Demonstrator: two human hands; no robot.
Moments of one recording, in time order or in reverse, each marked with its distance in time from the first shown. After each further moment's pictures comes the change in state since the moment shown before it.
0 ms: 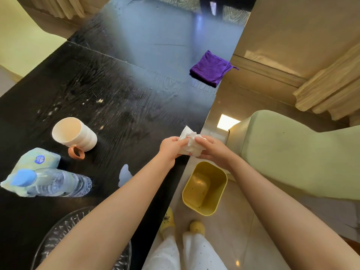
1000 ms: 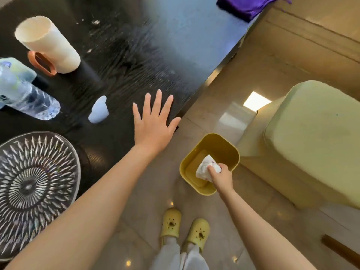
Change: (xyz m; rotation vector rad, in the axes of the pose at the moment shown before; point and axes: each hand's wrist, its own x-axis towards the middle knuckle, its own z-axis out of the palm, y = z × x) left_hand 0.016 -0.152 0.012 1.430 0.546 0.413; right_hand 0.014 0.314 -0.016 -0.260 0.413 0.317
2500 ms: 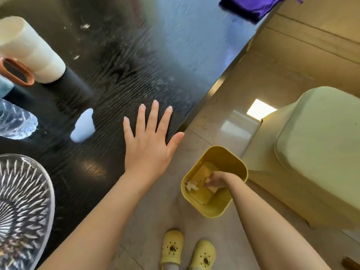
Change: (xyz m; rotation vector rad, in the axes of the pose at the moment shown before) left_hand -0.002 0.000 0.003 -0.045 0.066 0.000; right_hand 0.090 -0.047 0.015 -0.959 -0.558 0.085
